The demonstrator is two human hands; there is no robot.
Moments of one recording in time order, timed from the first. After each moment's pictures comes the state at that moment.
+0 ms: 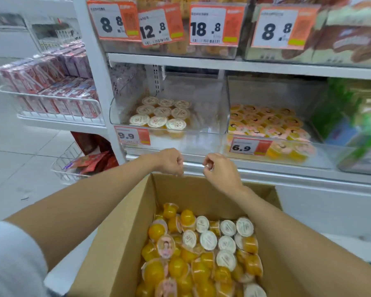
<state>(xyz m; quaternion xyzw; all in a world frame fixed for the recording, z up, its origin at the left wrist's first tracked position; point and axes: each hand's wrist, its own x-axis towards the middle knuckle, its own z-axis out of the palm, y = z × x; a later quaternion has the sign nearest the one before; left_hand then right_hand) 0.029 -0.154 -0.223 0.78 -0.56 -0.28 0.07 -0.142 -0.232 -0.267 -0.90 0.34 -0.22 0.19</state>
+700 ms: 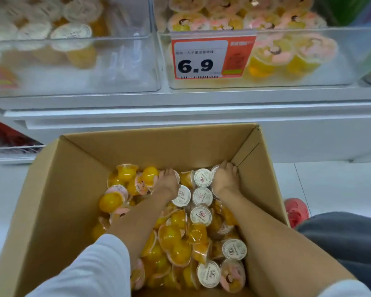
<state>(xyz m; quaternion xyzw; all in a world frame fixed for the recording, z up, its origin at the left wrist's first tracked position) -0.092 -0.200 -0.571 0.82 -0.47 -0.29 -0.12 -0.254 -0.278 -0.545 -0.75 0.63 0.10 0.17</state>
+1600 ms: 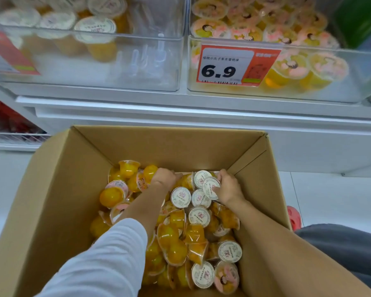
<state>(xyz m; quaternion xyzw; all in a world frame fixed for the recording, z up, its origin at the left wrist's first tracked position) -0.073 -0.209 -0.550 0.66 -0.67 -0.16 -0.29 -0.273 -0.268 -0.522 -0.76 0.58 0.05 0.30</state>
